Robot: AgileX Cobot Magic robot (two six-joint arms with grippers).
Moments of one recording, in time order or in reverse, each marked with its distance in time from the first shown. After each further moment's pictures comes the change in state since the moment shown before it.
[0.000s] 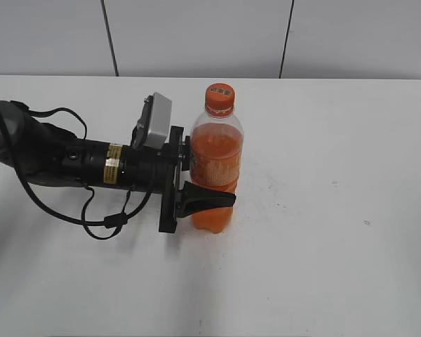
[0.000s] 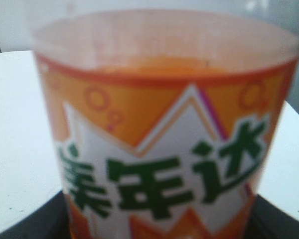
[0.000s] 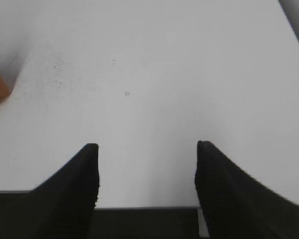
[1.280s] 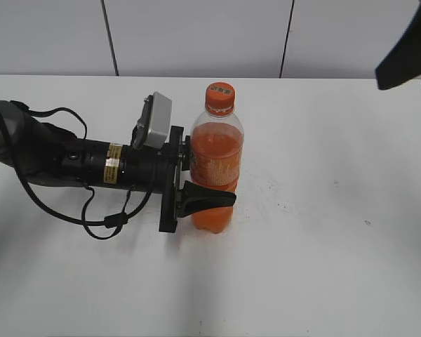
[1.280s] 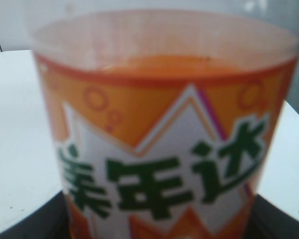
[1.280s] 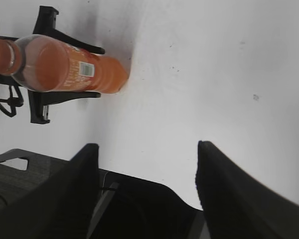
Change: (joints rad) left arm 0.000 0.000 0.000 -0.004 0.001 0.000; right arm 0.271 1.175 -0.763 0.231 0.124 0.122
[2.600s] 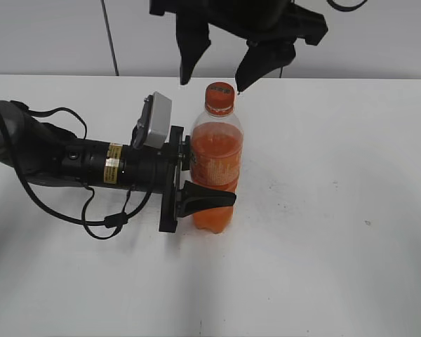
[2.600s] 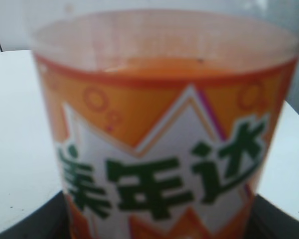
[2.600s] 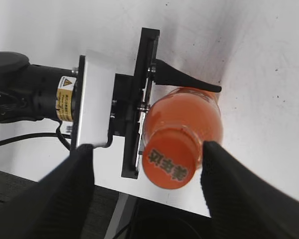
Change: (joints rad) left arm 0.000 0.000 0.000 -0.001 0.000 0.000; right arm 0.442 0.549 -0.535 -0.210 0.051 0.443
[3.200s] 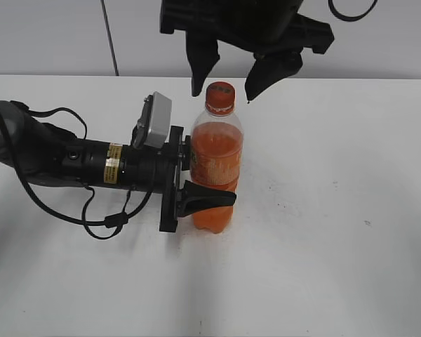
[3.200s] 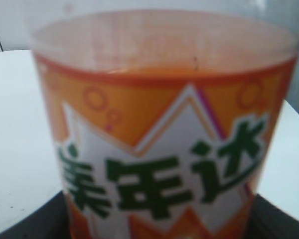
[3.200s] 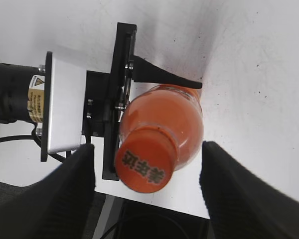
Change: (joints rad) left arm 0.000 0.000 0.000 -0.003 0.000 -0.001; right arm 0.002 0.002 0.034 -0.043 0.004 0.016
